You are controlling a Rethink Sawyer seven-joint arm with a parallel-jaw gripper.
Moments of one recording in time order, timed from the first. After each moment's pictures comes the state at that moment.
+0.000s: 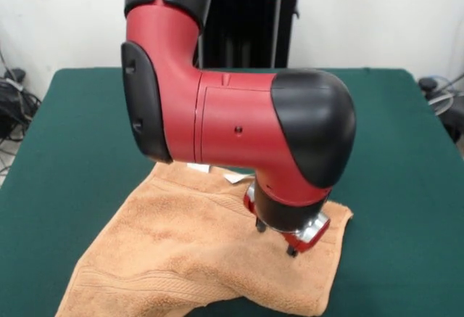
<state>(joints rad) -0.21 -0.07 0.12 0.74 -0.16 1.16 2.36</state>
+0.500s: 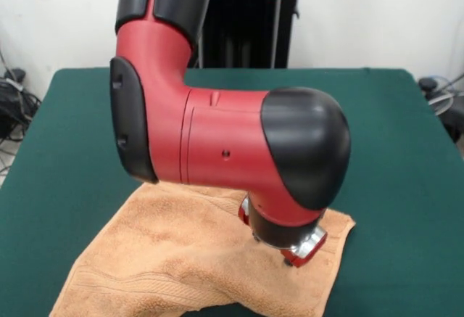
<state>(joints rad) -0.21 0.03 0.13 0.54 -0.16 1.31 2.34</state>
